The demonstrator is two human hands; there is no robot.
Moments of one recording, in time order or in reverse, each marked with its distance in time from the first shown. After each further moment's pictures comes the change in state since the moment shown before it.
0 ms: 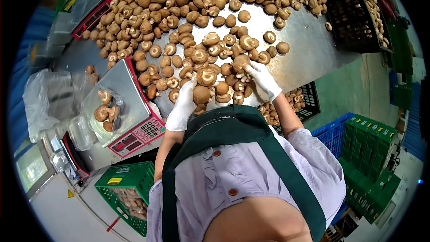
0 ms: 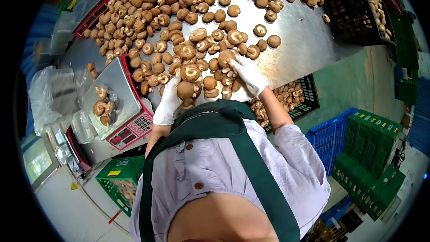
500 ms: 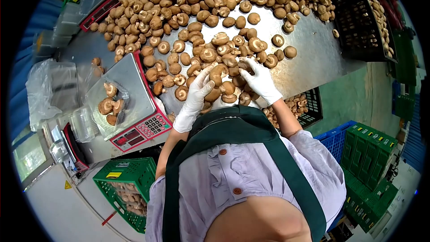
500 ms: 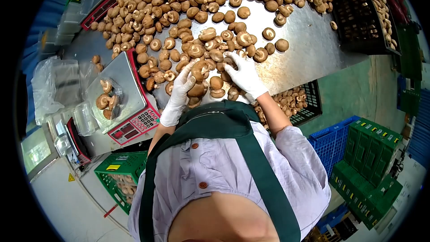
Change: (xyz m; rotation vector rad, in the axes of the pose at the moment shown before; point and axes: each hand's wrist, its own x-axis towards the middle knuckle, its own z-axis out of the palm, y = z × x) left_hand -0.001 -0.004 0.013 0.196 -0.253 0.385; right_hand 0.004 -0.005 0.030 -0.641 0.233 -0.375
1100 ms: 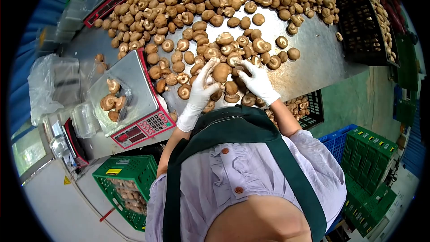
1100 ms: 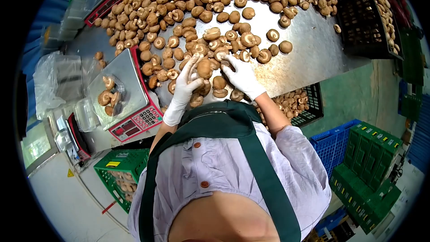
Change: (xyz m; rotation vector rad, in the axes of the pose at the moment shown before) left_hand 0.001 0.009 0.007 -0.048 0.000 0.117; right_hand 0.002 -0.008 0.011 -0.005 -0.049 -0.055
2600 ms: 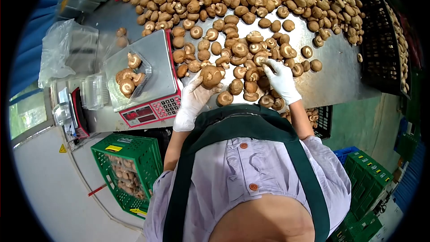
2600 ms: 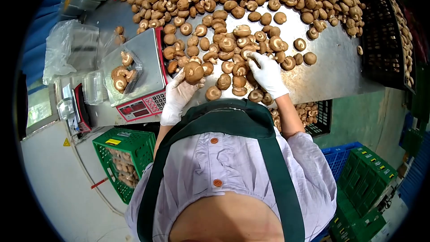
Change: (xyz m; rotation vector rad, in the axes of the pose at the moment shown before) left_hand -0.055 0.035 -0.048 -0.491 0.195 -0.185; right_hand 0.015 -0.006 -0.005 -0.152 0.025 -0.080
